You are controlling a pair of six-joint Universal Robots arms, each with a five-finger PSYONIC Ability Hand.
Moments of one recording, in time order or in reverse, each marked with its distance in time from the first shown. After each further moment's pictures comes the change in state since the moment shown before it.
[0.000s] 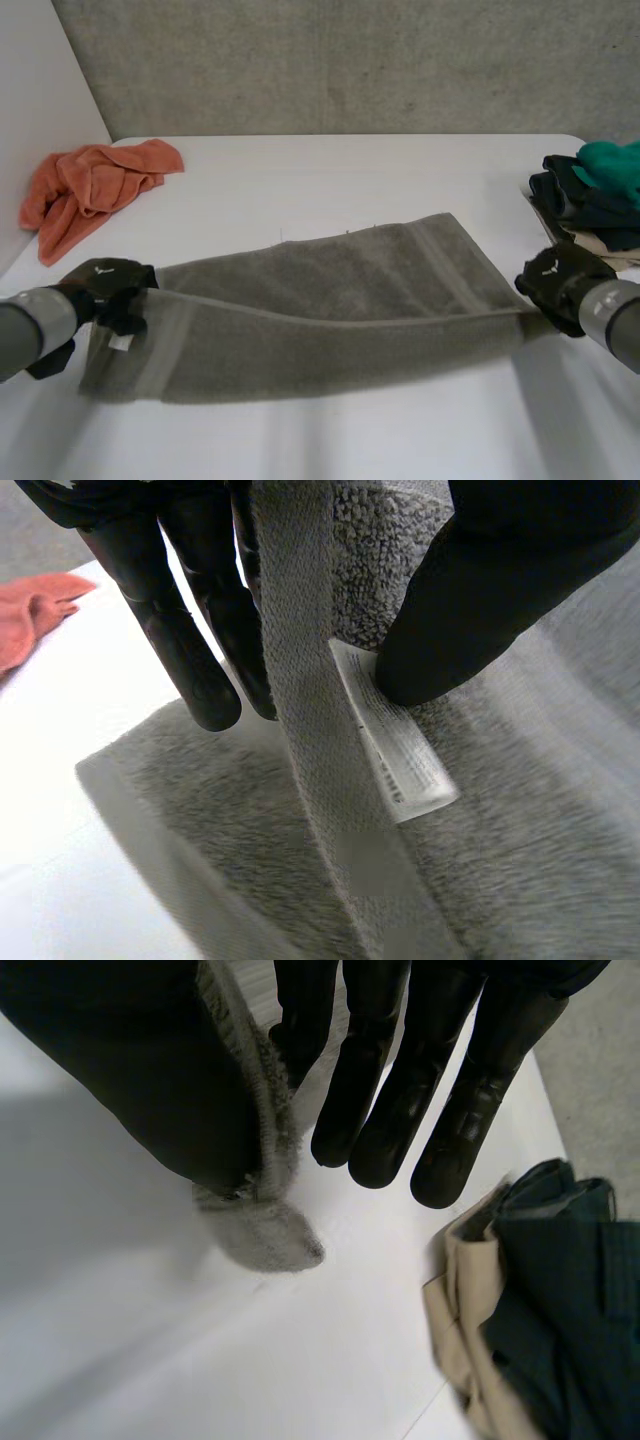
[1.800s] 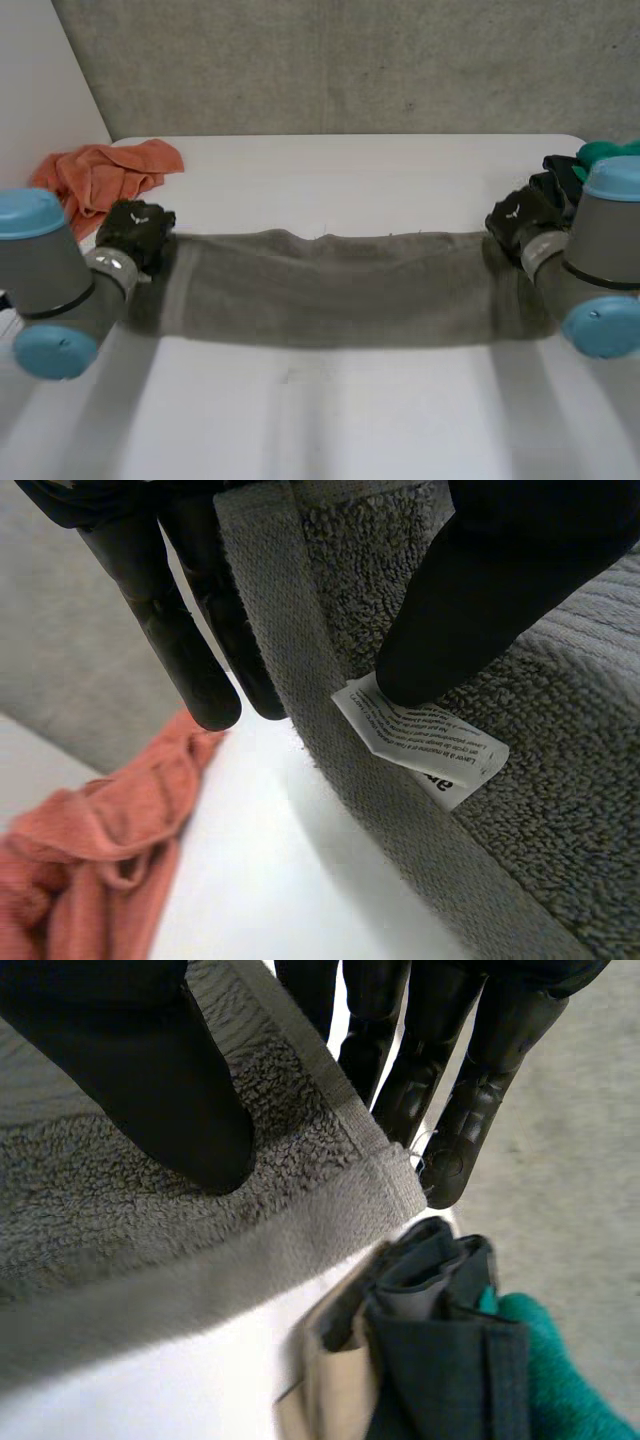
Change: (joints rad) left arm -0.212 -0.189 0.175 0.367 -0.287 0.100; right arm 0.106 0.302 -0.306 -0.245 0.116 0.055; left_hand 0.000 0.002 0.004 0.000 0.000; right_hand 0.000 0.000 0.000 0.000 0.000
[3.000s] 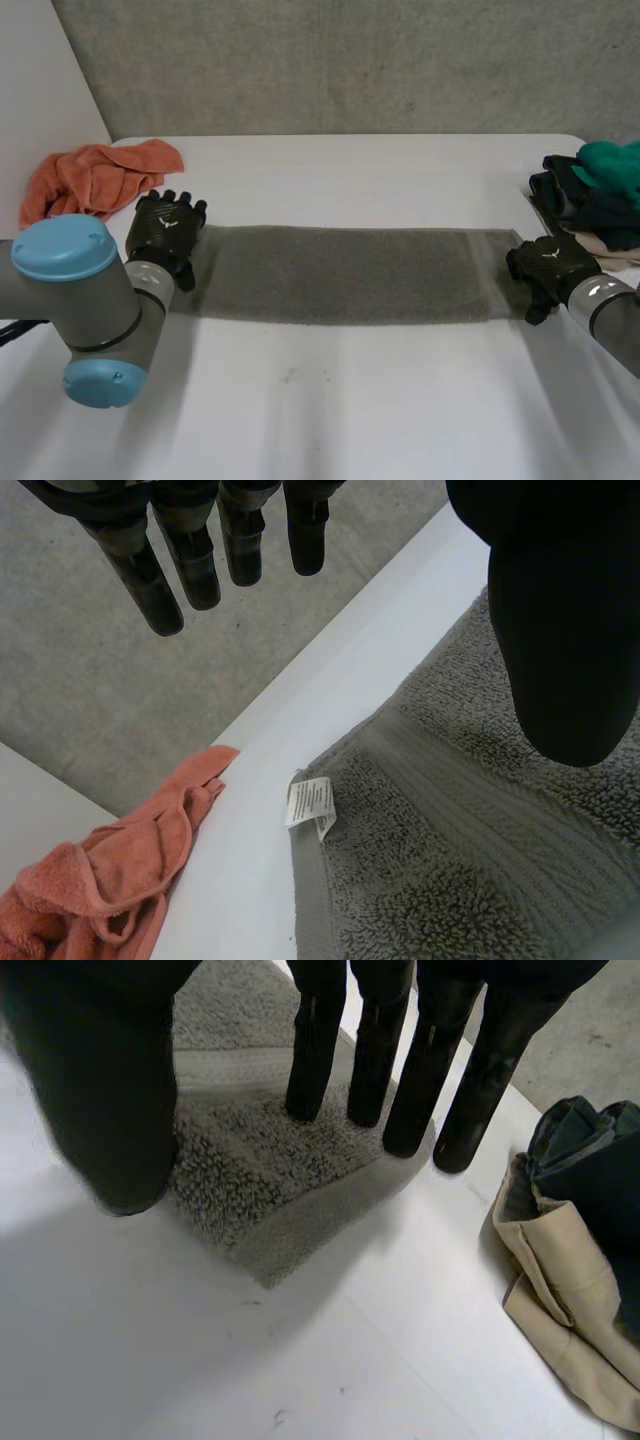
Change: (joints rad) left arm -0.166 0.022 -0.071 0.146 -0.165 -0.045; right arm -0.208 -0.096 0.286 -0.041 -0.260 0.350; left_hand -0.941 -0.999 -0.982 -0.999 -0.949; right_hand -0.483 -0.547 -0.553 -0.561 -0.547
